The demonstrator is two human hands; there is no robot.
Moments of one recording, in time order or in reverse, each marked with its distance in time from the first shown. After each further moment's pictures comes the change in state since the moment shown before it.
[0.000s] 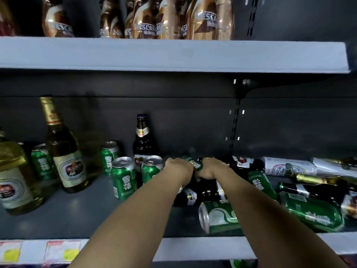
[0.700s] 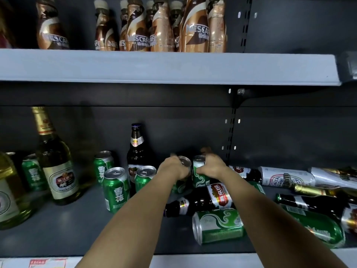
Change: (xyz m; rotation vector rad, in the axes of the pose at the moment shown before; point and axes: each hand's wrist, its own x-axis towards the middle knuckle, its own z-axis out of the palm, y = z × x) left_hand 0.037 -0.013 -0.001 -0.720 0.221 -0.300; right_hand 0.005 0.019 -0.027 0.329 0.245 -0.189
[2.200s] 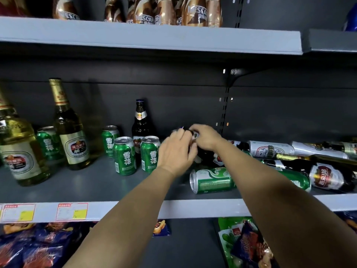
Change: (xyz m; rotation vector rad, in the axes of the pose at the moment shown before) left_hand -0.097 -0.029 0.023 0.116 0.730 0.746; right_hand -0.068 -0.037 -0.010 -0.070 0.104 -0.175
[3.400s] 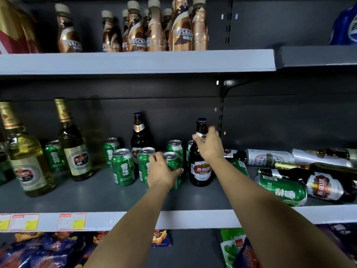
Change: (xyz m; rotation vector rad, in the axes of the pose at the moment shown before) left_hand -0.017 -0.002 0.014 -0.188 -0.282 -0.814; right_hand -0.008 0.016 -0.002 0.285 0.362 0.203
